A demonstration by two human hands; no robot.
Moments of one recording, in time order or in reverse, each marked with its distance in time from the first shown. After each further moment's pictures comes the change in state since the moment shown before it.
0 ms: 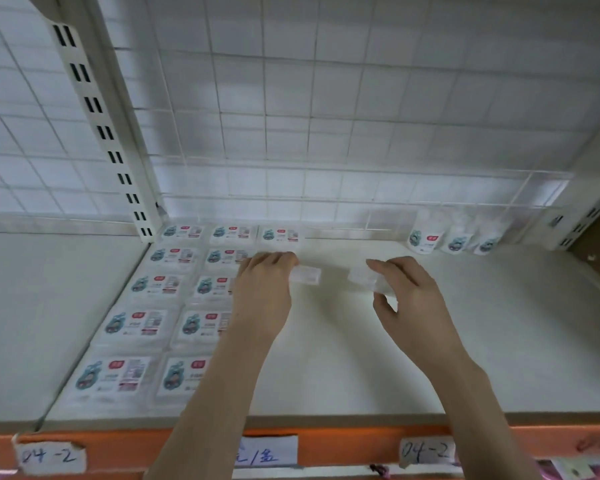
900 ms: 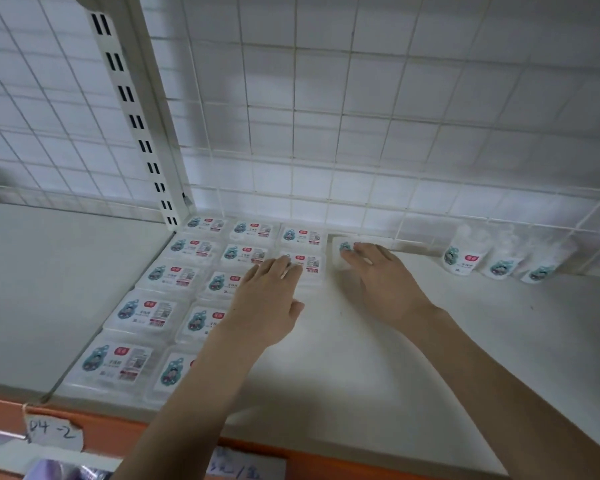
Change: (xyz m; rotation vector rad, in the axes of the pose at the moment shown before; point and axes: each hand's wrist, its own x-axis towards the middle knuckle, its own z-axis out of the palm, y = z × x) left_hand 0.001 -0.008 -0.003 0.231 -0.366 -0.026; right_hand 0.071 0.030 0.071 -0.177 -0.383 -0.251
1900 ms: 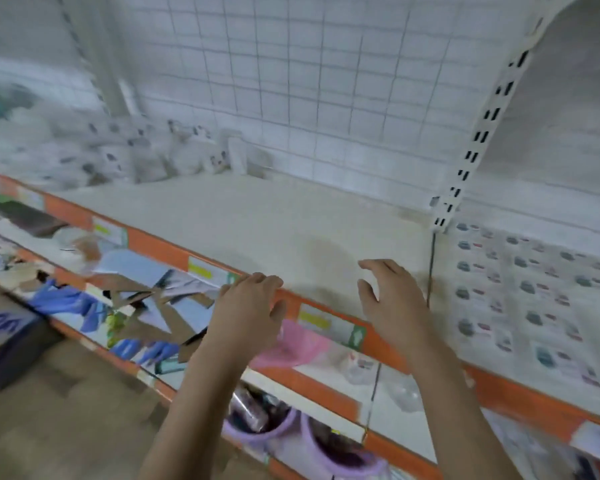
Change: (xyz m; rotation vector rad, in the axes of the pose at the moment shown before) left_hand -0.276 -0.340 -0.056 -0.119 0.155 -0.462; right_hand 0.068 -0.434 0.020 0.420 0.019 0.070
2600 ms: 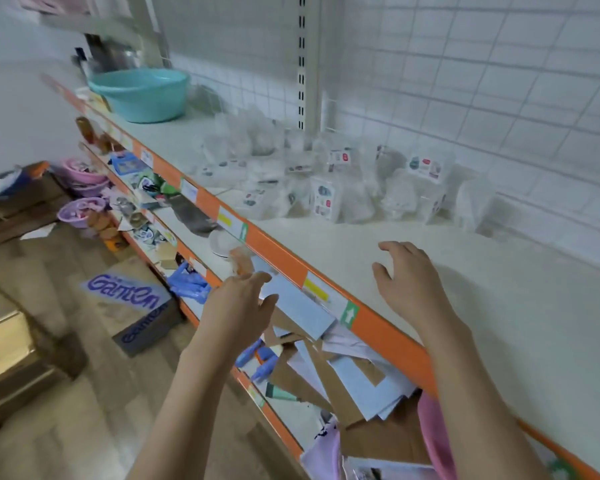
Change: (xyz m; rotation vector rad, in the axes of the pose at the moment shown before) left_hand 0.055 -0.378 -0.078 0.002 0.113 -0.402; right_hand 0.215 -0.271 0.236 0.056 -0.168 -0.186
